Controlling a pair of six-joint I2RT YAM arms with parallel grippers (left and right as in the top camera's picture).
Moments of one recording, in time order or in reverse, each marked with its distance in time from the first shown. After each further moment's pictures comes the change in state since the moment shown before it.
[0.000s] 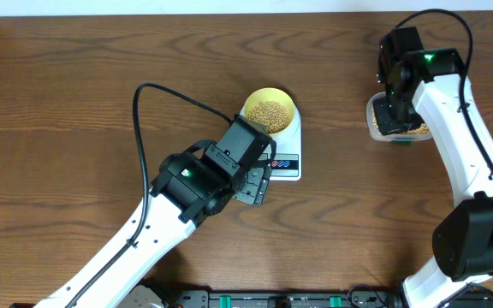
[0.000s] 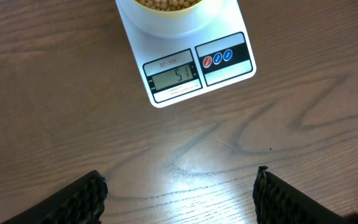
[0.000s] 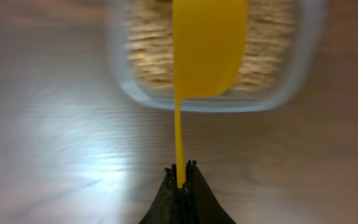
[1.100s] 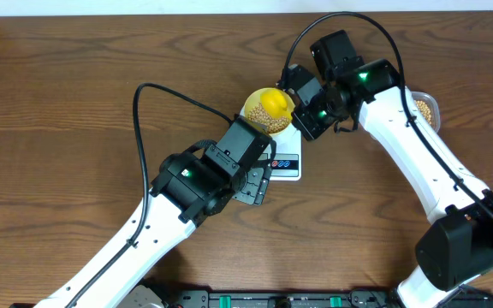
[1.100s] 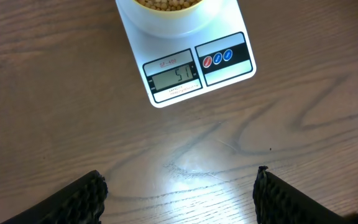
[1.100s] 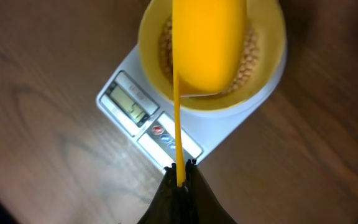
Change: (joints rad) left arm 0.000 0.000 0.000 0.000 0.000 0.000; right arm 0.280 0.000 0.000 0.263 -0.481 -0.232
